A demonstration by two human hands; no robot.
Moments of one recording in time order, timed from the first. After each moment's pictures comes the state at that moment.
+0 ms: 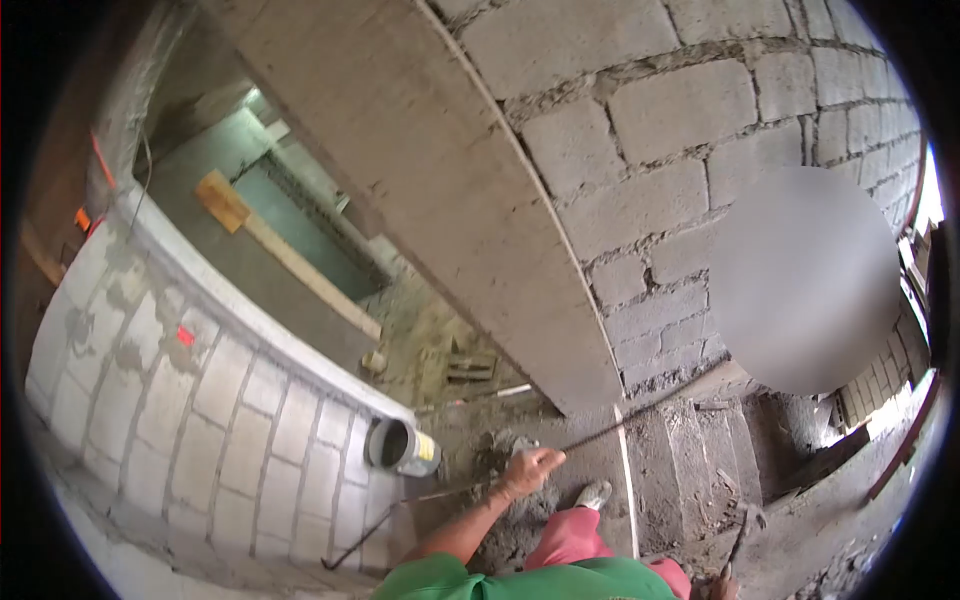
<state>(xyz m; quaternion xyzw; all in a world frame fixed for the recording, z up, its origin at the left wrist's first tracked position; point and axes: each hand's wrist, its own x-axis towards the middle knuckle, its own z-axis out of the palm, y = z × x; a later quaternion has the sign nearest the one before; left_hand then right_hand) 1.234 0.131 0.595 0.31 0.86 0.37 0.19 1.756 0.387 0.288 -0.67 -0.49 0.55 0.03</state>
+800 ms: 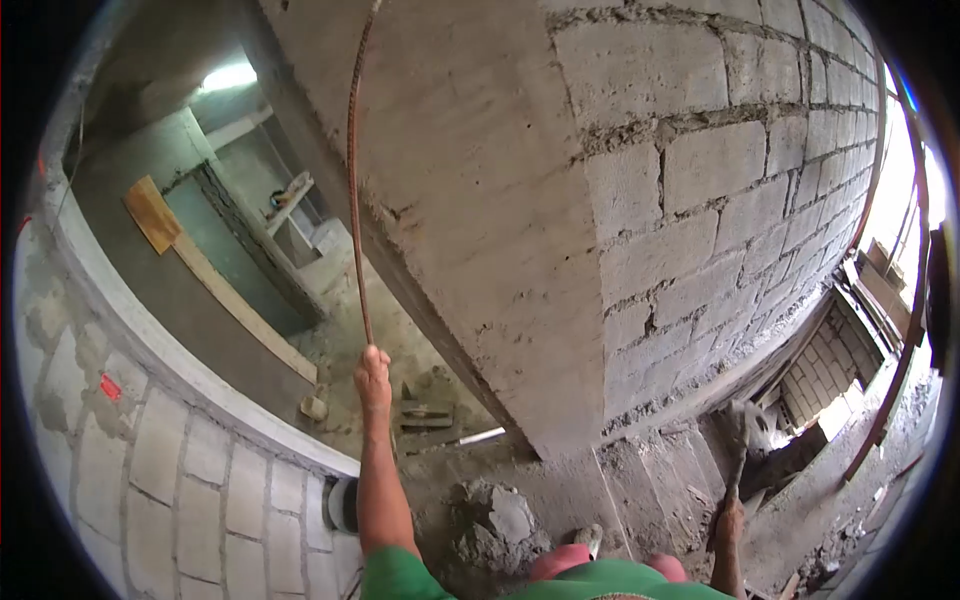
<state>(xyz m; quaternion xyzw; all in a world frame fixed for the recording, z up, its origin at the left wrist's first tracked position) 0.797 -0.003 0.778 0.21 0.72 0.65 -0.11 1.430 0.353 0.464 -0.61 -0.55 0.50 0.30</state>
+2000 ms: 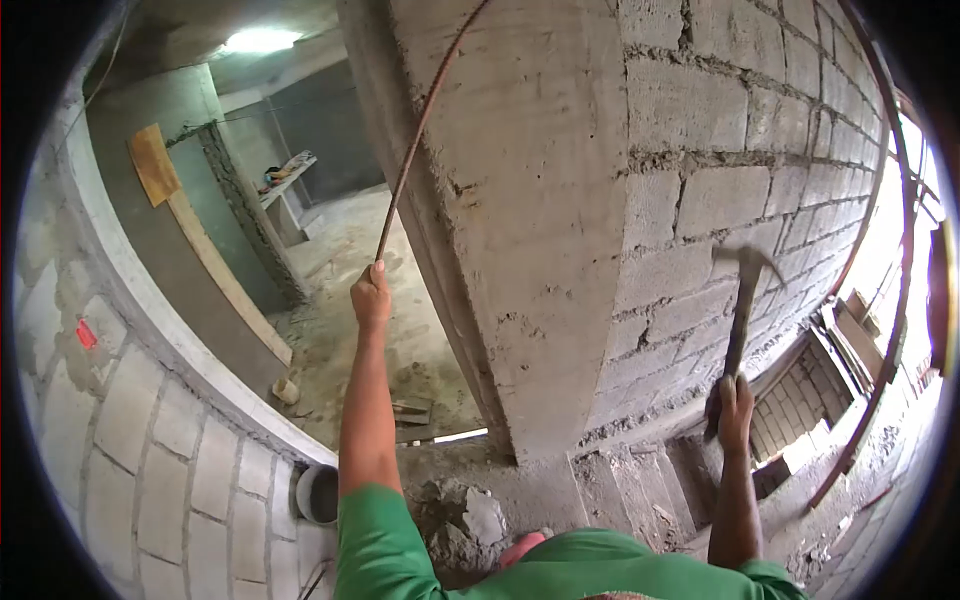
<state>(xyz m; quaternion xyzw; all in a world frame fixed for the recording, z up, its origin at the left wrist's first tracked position) 0.689 0.016 0.839 0.21 0.79 0.44 -0.38 1.242 0.360 0.776 -0.27 -0.70 0.49 0.44</state>
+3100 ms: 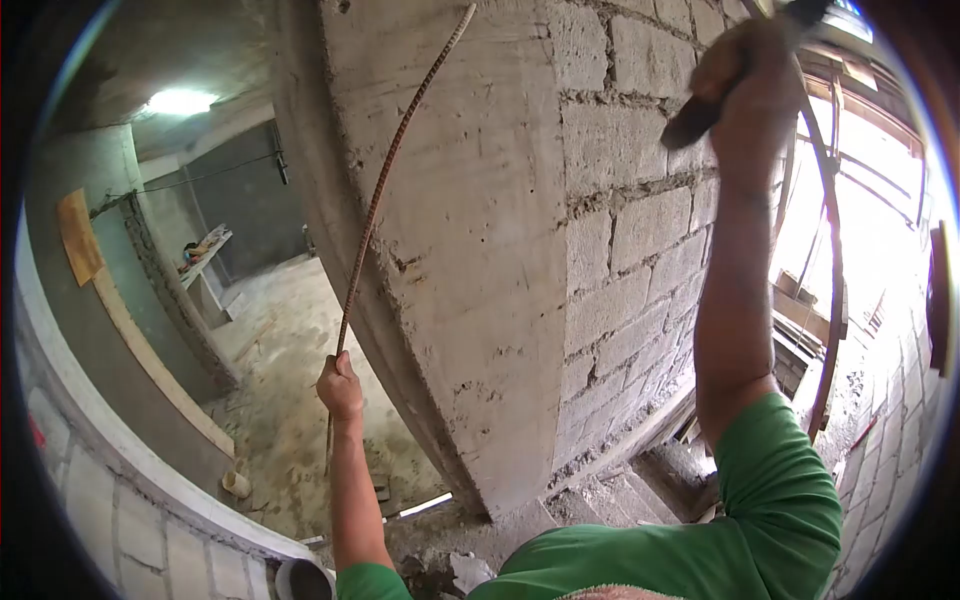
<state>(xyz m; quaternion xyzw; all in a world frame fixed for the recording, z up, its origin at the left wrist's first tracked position) 0.671 0.050 0.802 0.23 0.75 0.44 -0.43 1.103 0.301 1.182 0.13 -0.54 0.24 0.79</state>
